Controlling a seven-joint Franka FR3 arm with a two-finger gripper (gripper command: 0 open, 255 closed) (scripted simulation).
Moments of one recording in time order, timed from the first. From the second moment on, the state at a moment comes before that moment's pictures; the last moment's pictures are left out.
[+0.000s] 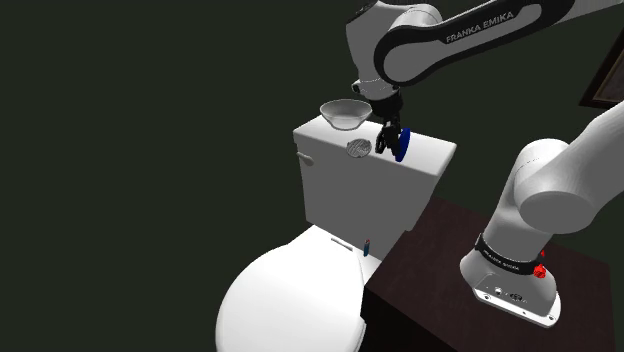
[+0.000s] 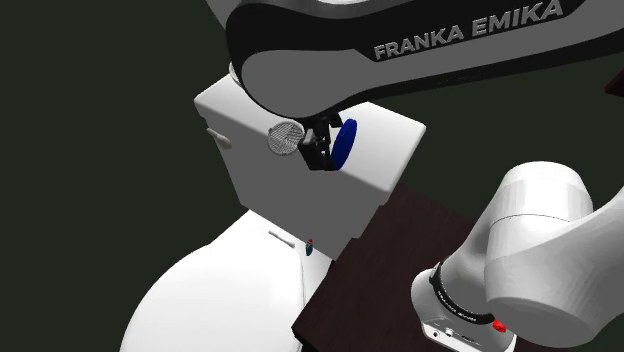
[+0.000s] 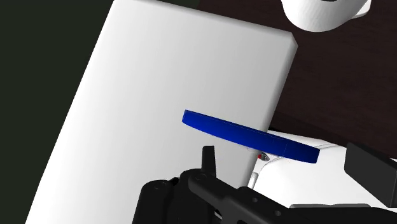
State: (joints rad) arm 0.13 -0.50 0.06 -2.44 -0.22 1.64 -0.19
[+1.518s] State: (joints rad) arm 0.13 -0.51 0.06 -2.29 -0.22 1.48 -0.23
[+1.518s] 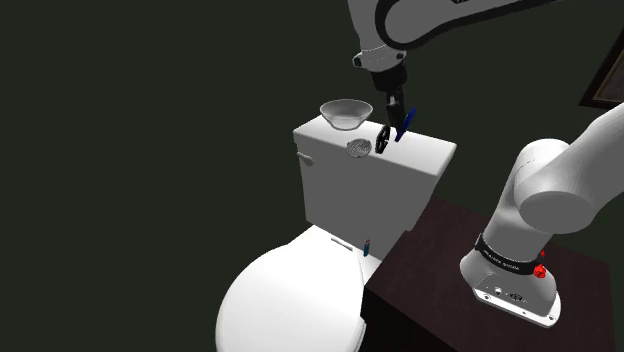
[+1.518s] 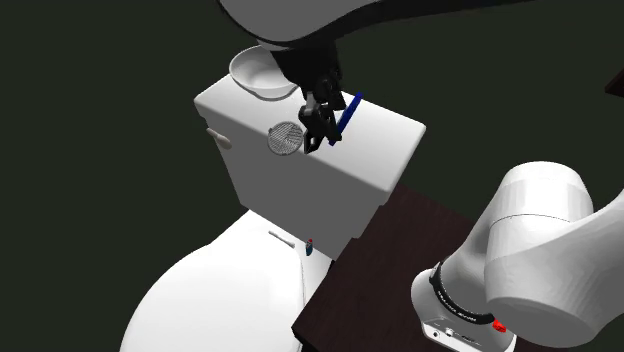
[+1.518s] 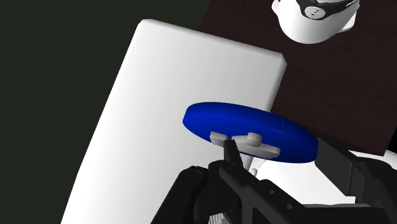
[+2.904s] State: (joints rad) arm 0.10 -0.28 0.02 -1.88 -0.27 1.33 -0.33
